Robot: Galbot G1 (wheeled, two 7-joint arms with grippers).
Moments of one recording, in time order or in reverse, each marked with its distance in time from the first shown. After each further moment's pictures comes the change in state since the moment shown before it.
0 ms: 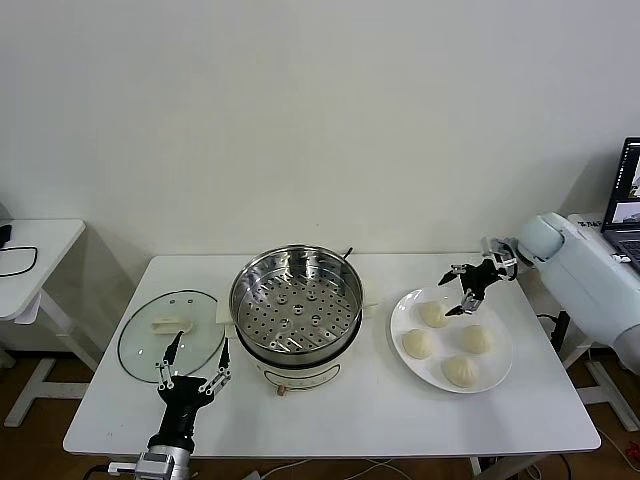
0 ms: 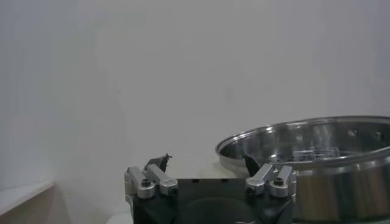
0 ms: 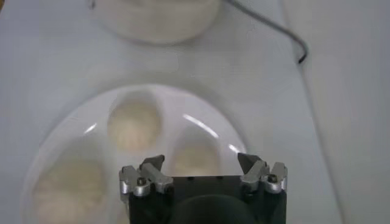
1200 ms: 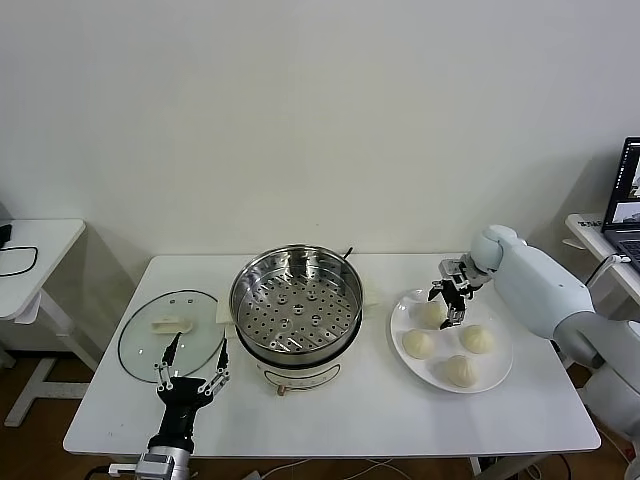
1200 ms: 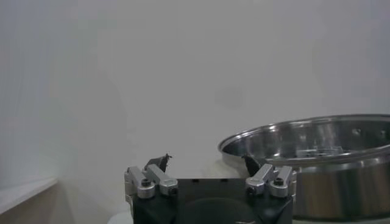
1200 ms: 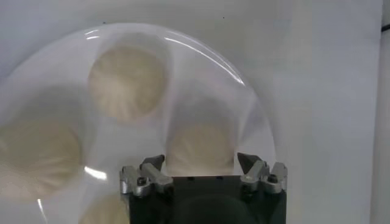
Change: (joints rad) left arm -0.007 -0.007 -0.007 0.021 0.002 -0.017 -0.002; right arm -0.019 0.141 -0.072 -0.120 -0.196 0.047 0.128
